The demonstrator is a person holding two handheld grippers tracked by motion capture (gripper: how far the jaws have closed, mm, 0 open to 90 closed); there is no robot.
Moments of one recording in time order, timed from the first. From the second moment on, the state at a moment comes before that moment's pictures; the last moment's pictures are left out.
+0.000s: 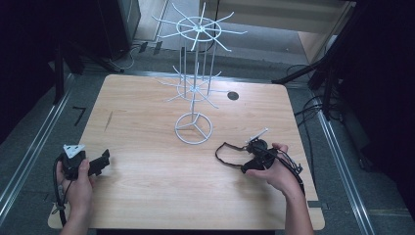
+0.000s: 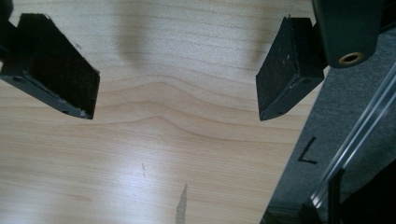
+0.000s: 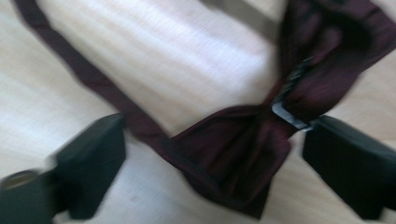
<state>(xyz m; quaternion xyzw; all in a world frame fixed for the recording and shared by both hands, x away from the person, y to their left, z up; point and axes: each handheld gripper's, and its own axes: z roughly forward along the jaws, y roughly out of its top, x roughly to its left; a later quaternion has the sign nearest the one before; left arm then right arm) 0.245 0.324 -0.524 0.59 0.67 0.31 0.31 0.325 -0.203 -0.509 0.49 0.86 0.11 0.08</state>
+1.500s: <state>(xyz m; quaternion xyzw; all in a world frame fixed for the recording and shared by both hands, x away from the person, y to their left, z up) 0.244 0.321 -0.524 0.58 0.67 0.33 0.31 0.321 -0.214 -0.478 0.55 0.76 0.31 0.17</state>
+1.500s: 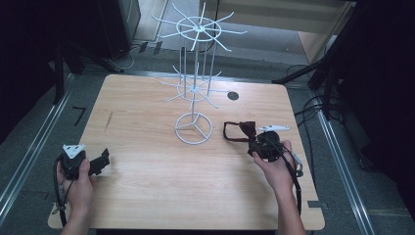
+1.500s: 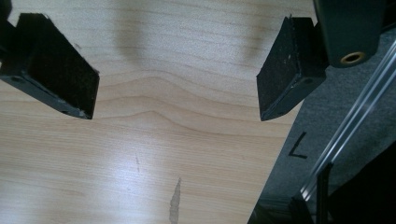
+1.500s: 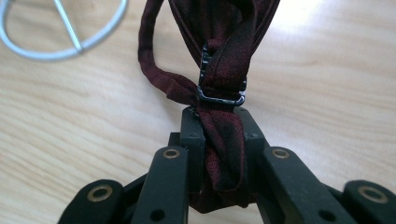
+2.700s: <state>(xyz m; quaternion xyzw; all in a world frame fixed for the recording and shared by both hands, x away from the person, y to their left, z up) 0.239 0.317 -0.523 0.60 0.65 0.33 0.33 0.325 -0.207 -0.431 0.56 0.66 0.45 0.22</state>
